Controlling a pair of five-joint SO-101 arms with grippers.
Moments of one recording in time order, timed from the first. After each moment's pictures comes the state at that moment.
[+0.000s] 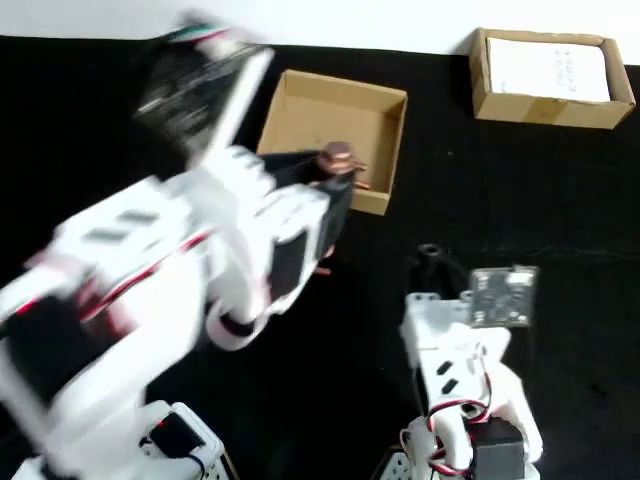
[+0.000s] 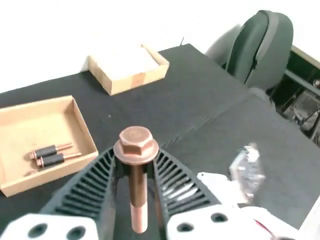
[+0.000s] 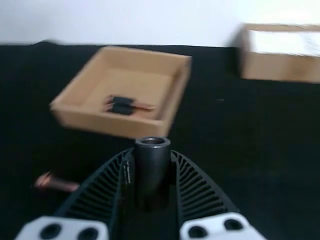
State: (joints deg) left arm 36.4 -30.5 -34.9 88.4 12.9; right arm -14.4 -104.2 73.6 57.5 -0.1
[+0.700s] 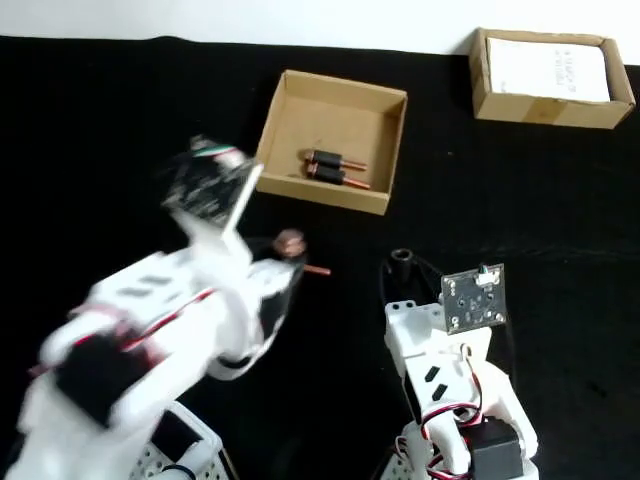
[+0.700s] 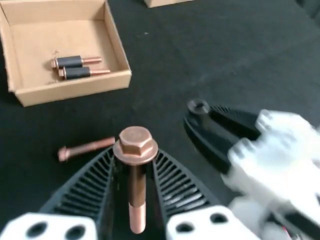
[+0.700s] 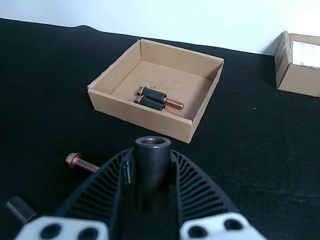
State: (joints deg) left arm 30.5 -56.4 25.0 70.3 13.0; right arm -19.1 -104.2 73.6 57.8 1.5
